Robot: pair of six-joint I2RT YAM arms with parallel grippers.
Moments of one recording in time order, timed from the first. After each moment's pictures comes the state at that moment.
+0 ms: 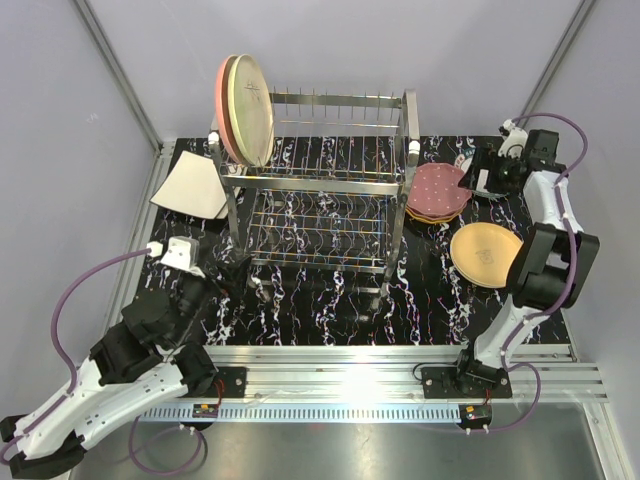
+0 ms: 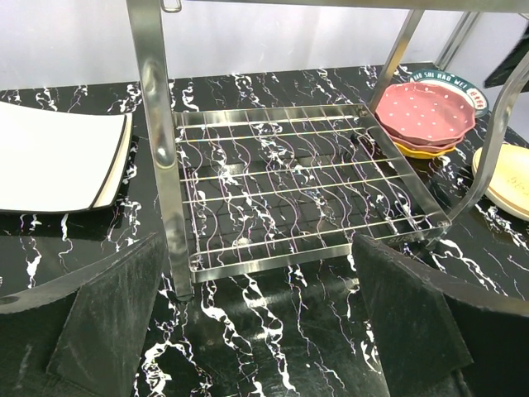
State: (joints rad) left arm -0.94 0.28 0.68 -0.43 -0.57 -0.17; right arm -0.31 1.86 1.56 -0.55 -0.48 -0.09
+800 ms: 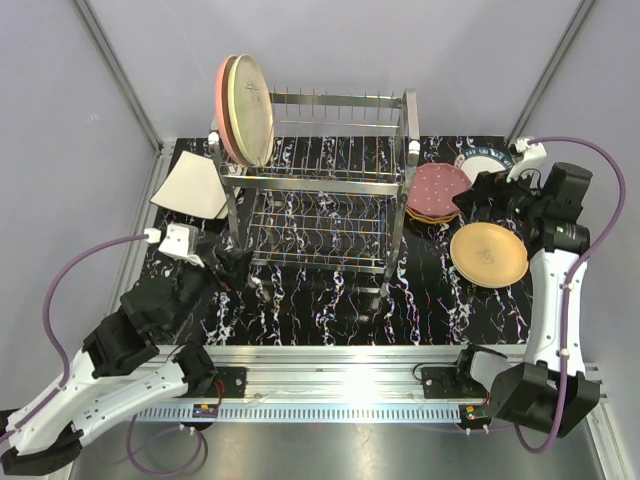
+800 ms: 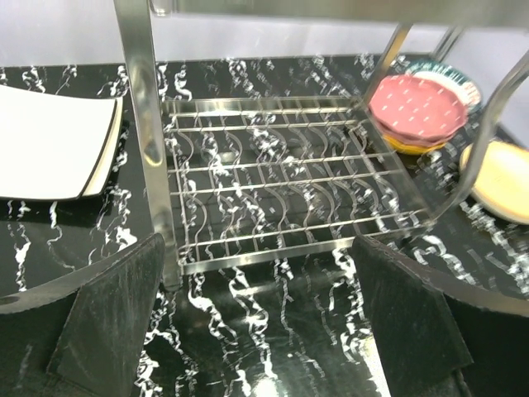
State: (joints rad) left arm -0.94 0.40 0.79 -0.51 -0.57 -0.25; right arm -0.31 1.13 1.18 -0.53 -0.66 -0.14
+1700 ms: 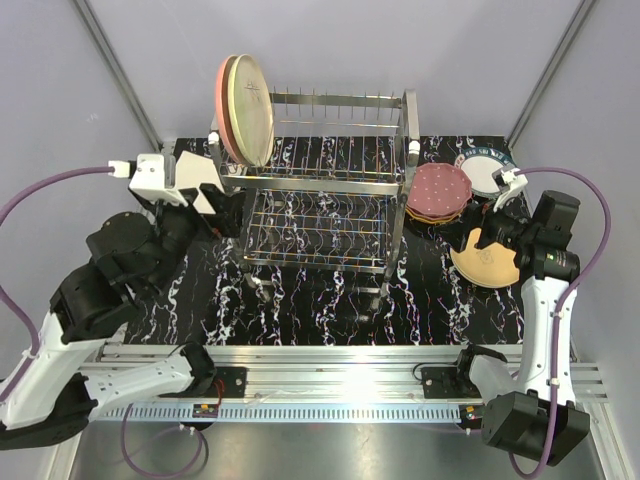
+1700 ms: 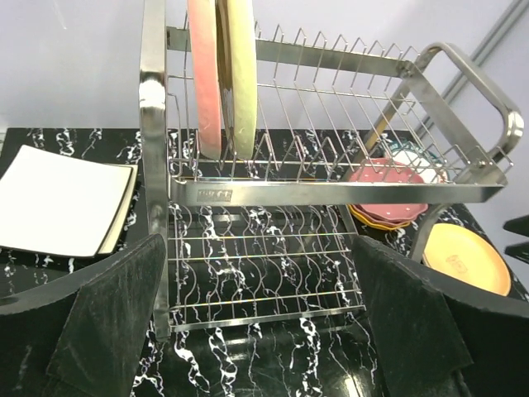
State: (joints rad) left arm -0.94 0.81 1.44 -0.70 -0.65 -0.28; right arm -0.31 0.95 0.99 -0.57 -0.93 -0.16
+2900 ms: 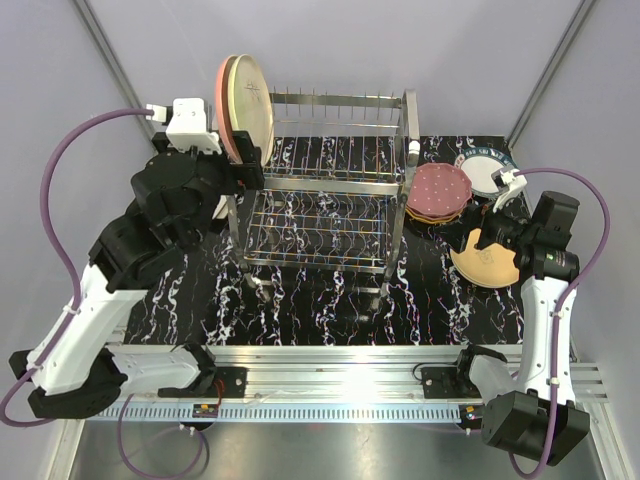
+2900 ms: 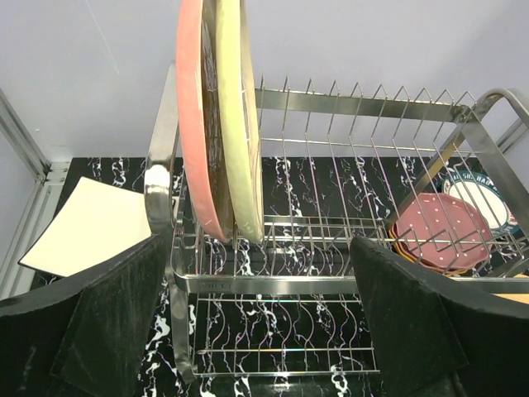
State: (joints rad) left arm -0.83 1.13 1.72 -0.68 -0.69 -0.19; right arm -0.31 0.94 0.98 -0.57 -0.93 -0.17
